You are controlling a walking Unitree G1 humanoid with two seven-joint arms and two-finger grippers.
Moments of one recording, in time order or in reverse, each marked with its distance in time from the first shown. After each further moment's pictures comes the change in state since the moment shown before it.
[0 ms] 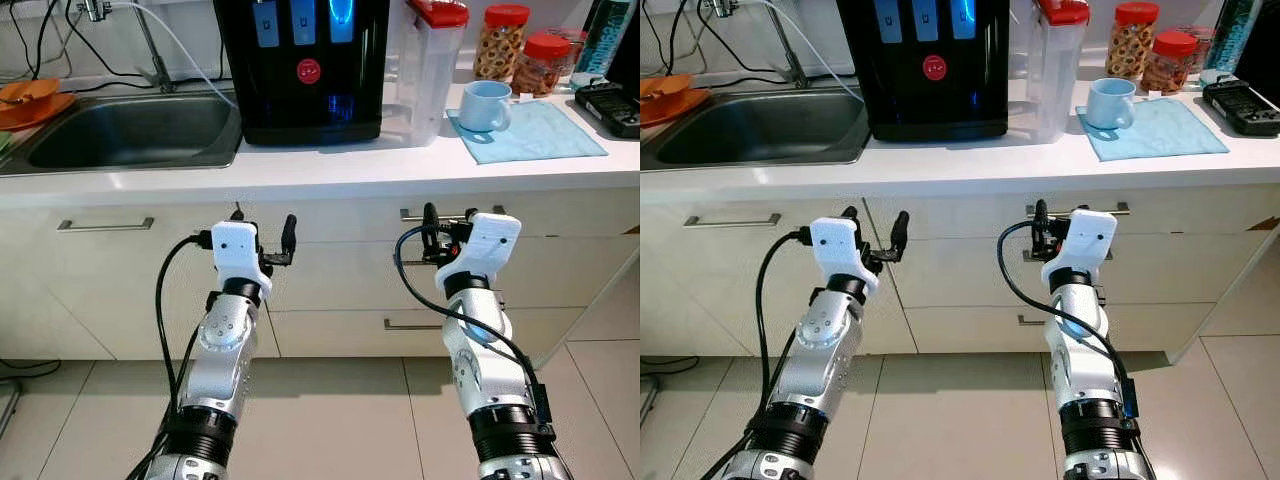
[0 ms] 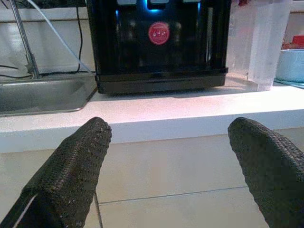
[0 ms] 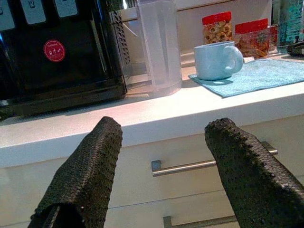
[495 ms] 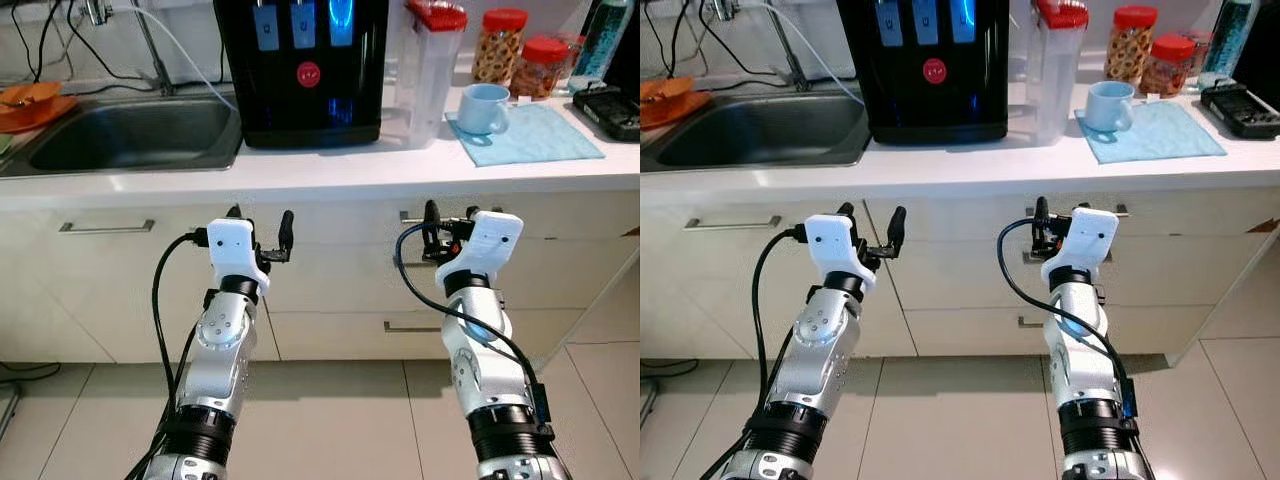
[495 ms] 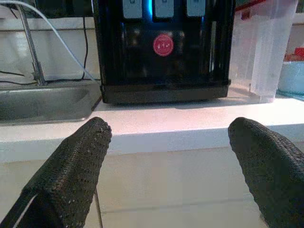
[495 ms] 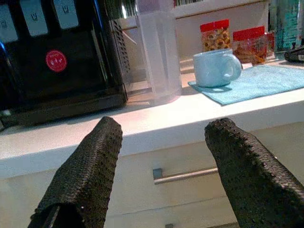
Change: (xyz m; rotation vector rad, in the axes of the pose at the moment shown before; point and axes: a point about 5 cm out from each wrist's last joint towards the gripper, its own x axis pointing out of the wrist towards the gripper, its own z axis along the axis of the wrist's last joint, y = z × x) left arm 0.001 0.003 0.004 -0.012 -0.016 0.019; right arm 0.000 0.002 0.002 0.012 -0.009 -0.006
